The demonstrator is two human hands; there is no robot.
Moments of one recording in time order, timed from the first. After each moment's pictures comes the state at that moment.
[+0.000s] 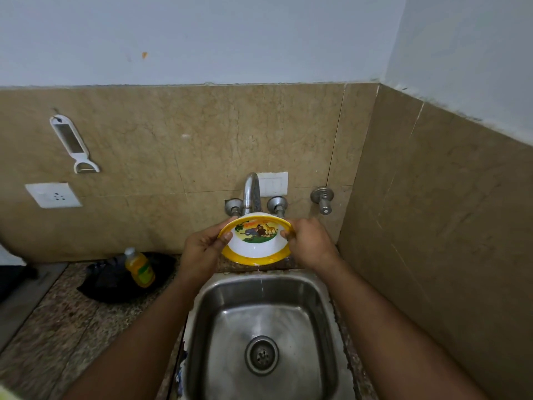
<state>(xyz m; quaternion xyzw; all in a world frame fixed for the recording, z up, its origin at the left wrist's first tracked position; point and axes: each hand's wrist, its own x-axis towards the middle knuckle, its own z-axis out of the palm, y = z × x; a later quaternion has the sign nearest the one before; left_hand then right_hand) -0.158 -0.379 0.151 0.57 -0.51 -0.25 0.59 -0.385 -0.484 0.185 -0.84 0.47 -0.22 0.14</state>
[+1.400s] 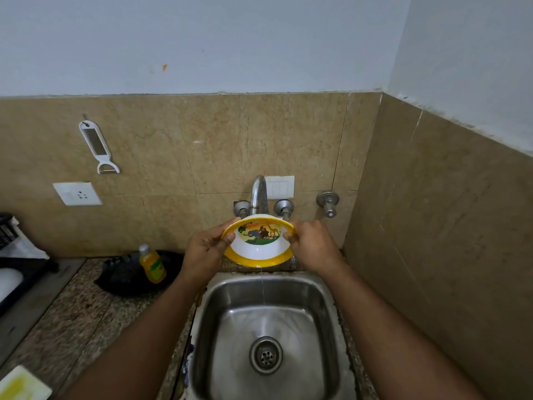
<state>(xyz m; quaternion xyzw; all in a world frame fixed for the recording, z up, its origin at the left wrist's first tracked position) -0.161 -0.353 0.163 0.56 -0.53 -0.24 0.59 -0.391 -0.457 0.199 -0.85 0.46 -0.22 0.14</state>
